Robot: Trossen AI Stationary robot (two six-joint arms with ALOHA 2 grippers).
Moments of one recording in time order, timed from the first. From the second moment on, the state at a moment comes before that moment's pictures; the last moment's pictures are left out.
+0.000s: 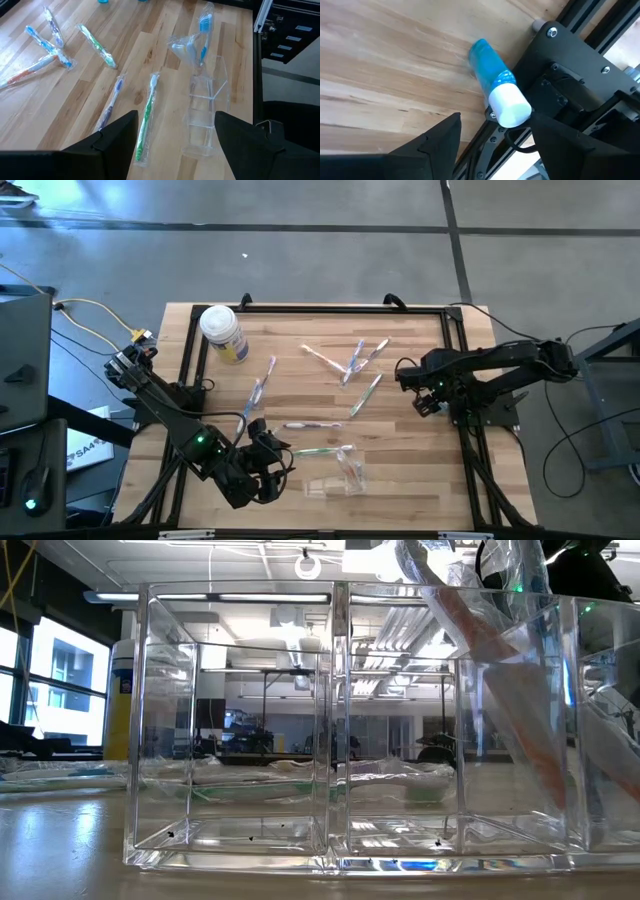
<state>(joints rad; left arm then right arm) -0.73 1.56 1.45 -0.76 -0.68 -0.81 -0.09 1.28 0.79 -1.45 -0.11 1.00</state>
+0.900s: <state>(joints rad) -0.73 1.56 1.45 -0.78 -0.63 -0.74 -0.12 1.28 0.77 -1.46 -0.08 1.30</state>
